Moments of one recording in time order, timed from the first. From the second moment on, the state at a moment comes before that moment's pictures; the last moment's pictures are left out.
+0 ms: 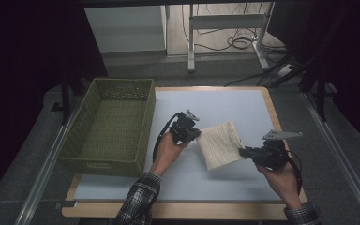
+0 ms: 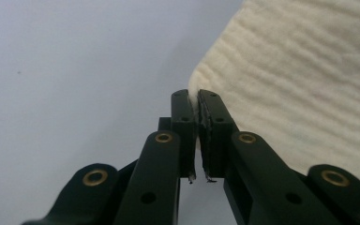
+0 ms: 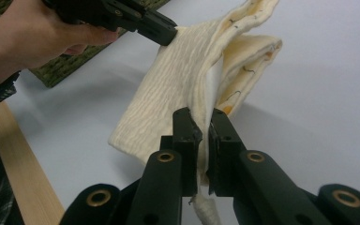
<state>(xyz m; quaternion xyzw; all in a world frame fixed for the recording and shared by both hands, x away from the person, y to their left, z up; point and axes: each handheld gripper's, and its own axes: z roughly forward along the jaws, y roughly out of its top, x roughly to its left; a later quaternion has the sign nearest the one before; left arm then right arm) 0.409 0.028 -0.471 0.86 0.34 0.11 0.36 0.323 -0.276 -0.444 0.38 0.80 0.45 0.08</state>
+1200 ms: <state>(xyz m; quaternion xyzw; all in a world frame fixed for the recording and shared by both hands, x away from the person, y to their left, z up) 0.393 0.110 -0.400 0.86 0.38 0.11 0.32 0.343 -0.216 -0.407 0.34 0.82 0.47 0.05</state>
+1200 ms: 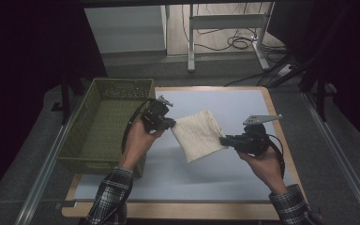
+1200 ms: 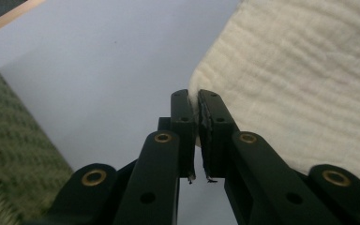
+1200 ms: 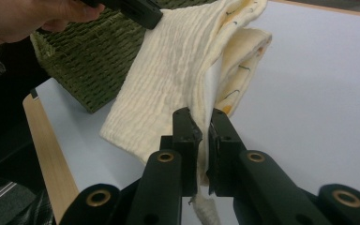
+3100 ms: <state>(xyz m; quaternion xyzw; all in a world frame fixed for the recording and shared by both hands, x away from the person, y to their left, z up) 0.361 0.316 -0.382 0.77 0.53 0.18 0.30 0.370 0.003 -0.392 0.24 0.85 0.46 0.00</state>
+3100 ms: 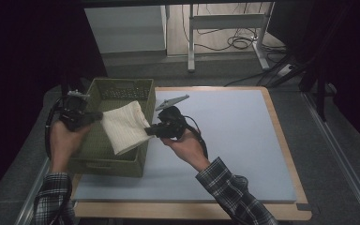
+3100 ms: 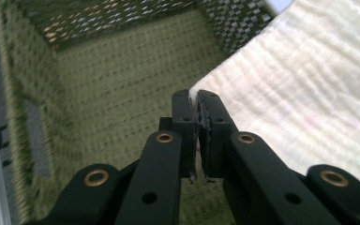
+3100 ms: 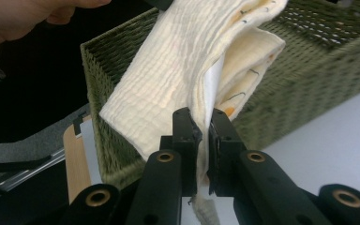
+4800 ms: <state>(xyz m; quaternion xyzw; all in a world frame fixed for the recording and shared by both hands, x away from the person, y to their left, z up) 0.392 0.318 -0.445 0.76 0.54 0.19 0.29 0.359 0.076 -0.438 0.25 0.87 0.43 0.01</state>
